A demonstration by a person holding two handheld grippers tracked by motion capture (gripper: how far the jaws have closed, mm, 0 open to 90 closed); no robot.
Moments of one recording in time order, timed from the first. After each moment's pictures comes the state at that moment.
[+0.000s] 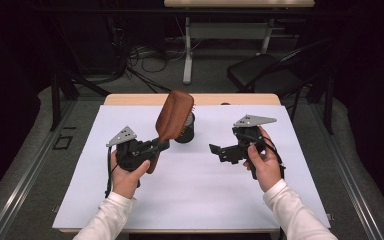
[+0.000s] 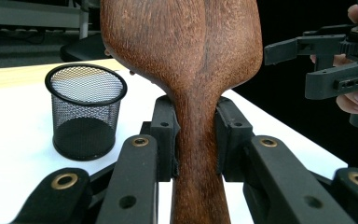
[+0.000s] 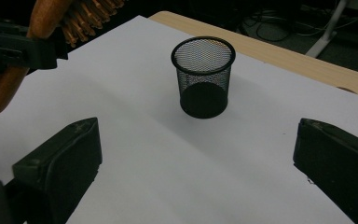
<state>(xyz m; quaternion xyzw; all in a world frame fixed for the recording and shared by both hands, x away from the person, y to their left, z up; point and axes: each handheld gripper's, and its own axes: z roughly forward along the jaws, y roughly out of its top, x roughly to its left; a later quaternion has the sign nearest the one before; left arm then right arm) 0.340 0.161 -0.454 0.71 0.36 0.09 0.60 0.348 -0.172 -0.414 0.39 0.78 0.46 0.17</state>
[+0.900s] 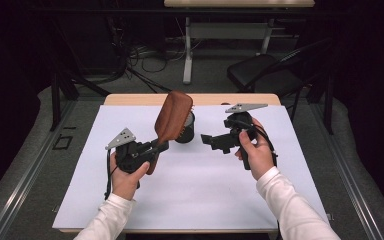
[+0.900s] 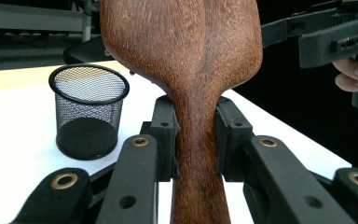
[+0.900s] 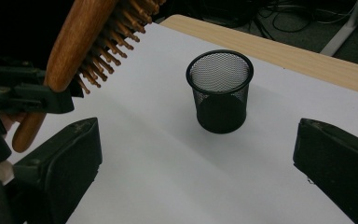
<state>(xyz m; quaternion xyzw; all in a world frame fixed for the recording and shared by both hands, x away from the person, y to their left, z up) 0.337 0.161 -0.458 0.71 0.36 0.09 0.60 0.370 -0.154 -0.395 0.40 0.77 0.47 0.12</state>
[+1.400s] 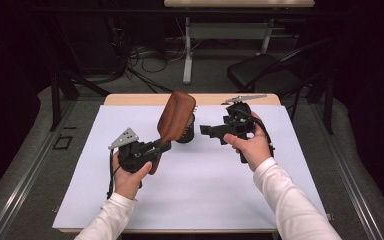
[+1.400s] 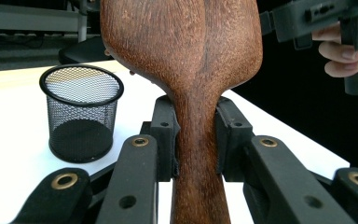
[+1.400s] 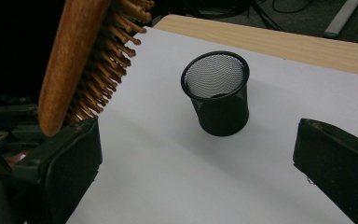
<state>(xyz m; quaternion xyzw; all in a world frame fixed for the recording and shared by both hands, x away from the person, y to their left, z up) 0.338 0.156 -0.460 0.71 0.36 0.09 0.60 0.391 -0.152 -0.390 0.45 0.75 0.47 0.08</state>
